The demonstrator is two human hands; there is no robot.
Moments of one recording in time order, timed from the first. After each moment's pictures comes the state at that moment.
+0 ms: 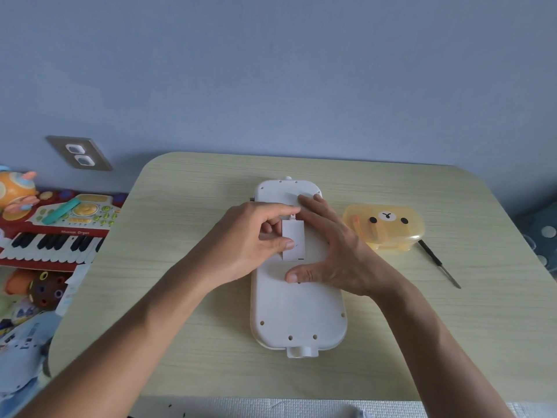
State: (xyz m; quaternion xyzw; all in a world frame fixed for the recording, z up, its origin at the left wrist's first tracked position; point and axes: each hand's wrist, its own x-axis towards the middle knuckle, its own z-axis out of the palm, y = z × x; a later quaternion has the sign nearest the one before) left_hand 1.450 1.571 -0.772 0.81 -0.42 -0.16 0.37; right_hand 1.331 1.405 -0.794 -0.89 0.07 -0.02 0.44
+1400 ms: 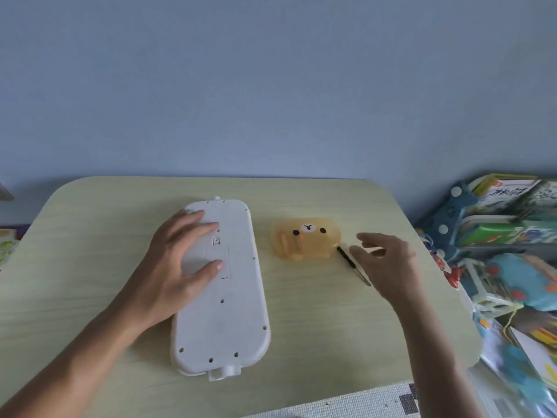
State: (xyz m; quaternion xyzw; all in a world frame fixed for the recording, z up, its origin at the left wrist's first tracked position) left_hand 1.446 1.567 -0.807 0.81 -0.44 -0.06 0.39; right_hand 1.224 1.315 -0.774 -0.78 0.50 -0.20 0.31
